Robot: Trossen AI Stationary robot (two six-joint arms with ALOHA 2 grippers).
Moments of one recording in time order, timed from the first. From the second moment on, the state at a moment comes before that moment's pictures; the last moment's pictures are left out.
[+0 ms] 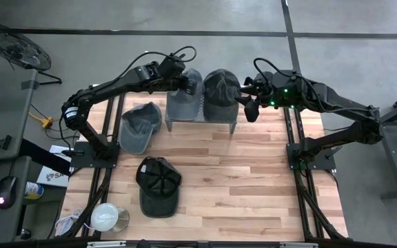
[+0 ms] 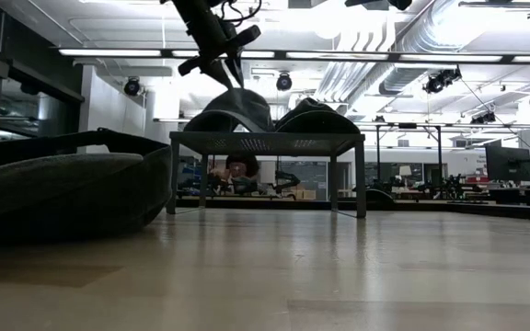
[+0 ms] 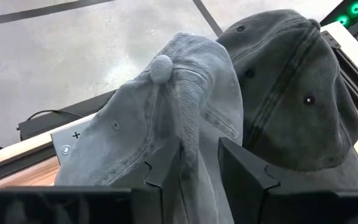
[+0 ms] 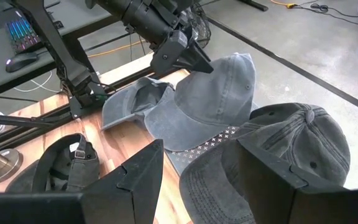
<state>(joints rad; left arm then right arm) 0.48 1.61 1.62 -0.74 -0.28 -0.56 -0.22 1.17 1.45 -0.72 0.18 0.29</state>
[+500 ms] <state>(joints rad) 0.48 1.61 1.74 -0.83 -0.27 -0.45 -0.22 1.17 1.45 -0.72 0.18 0.31</state>
